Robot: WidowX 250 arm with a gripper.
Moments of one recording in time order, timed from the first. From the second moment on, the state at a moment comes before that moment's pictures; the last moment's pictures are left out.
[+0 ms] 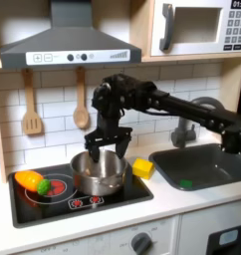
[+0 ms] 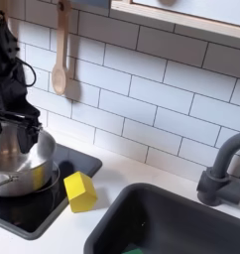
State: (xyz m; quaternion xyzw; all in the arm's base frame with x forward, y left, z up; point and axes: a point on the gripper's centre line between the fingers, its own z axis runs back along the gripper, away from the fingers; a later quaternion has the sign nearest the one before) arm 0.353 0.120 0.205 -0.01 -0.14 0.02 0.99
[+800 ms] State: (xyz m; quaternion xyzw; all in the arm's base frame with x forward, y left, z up) arm 0.356 0.125 0.166 0.00 -0.11 0.01 0.99
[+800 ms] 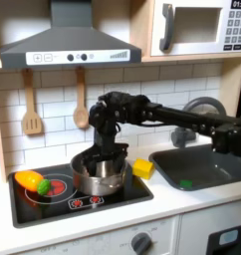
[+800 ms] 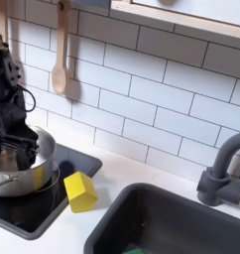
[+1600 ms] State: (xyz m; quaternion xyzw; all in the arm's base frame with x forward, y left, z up) arm 0.358 0.143 0.164 0.00 -0.10 0.04 0.99
